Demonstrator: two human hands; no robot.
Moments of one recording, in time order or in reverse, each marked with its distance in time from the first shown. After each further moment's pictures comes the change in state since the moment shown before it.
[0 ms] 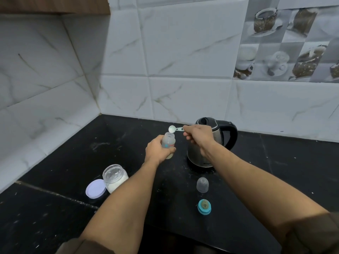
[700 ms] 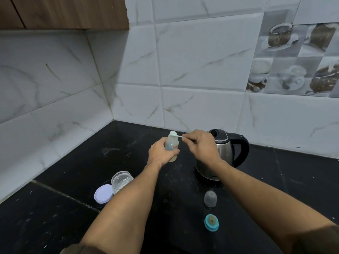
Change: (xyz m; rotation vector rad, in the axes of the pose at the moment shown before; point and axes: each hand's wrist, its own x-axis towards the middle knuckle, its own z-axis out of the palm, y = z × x) left_hand 0.010 0.011 -0.026 0.000 0.077 0.019; right_hand 0.011 0.005 0.011 -0.716 -0.012 -0.941
